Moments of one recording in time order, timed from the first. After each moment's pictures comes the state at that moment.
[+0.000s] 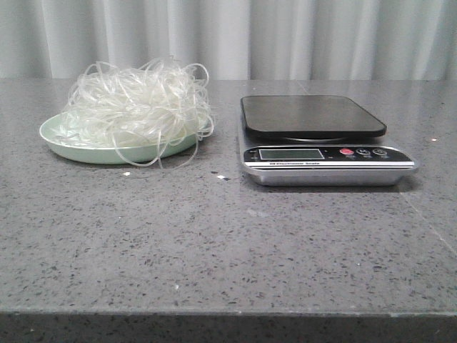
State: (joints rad) left arm -0.02 0.00 0.00 -0.04 0.15 0.05; right arm -0.04 -0.01 0.03 0.05 0.13 -0.01
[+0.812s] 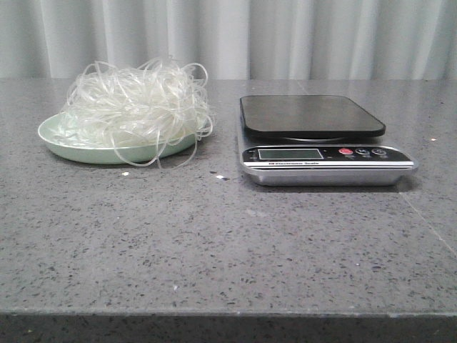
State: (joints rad) left arm -0.02 0.00 0.00 -0.08 -0.09 0.05; right arm -0.04 -0.01 0.03 0.05 0.13 -0.01
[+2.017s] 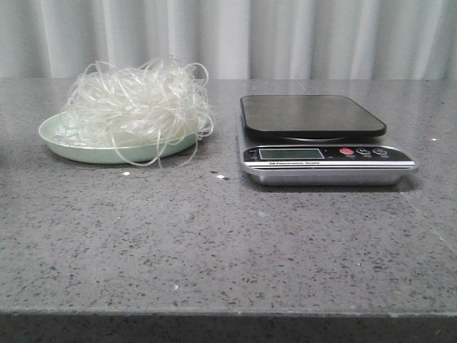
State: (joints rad) left arm -0.12 1.04 -0.98 -0.19 0.38 0.05; right arm -0.04 -0.01 0.03 0.05 0.10 -0.01
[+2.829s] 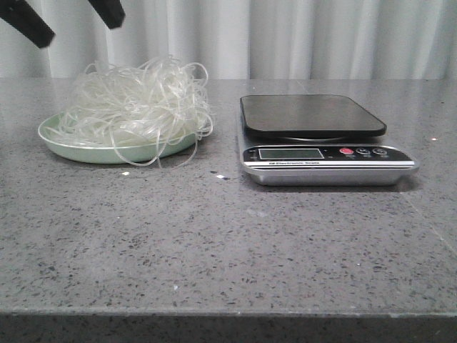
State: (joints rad) left arm -0.24 1.60 -1.44 -0.32 0.90 0.08; right arm -0.04 -0.01 0.03 0.05 0.10 -0.01
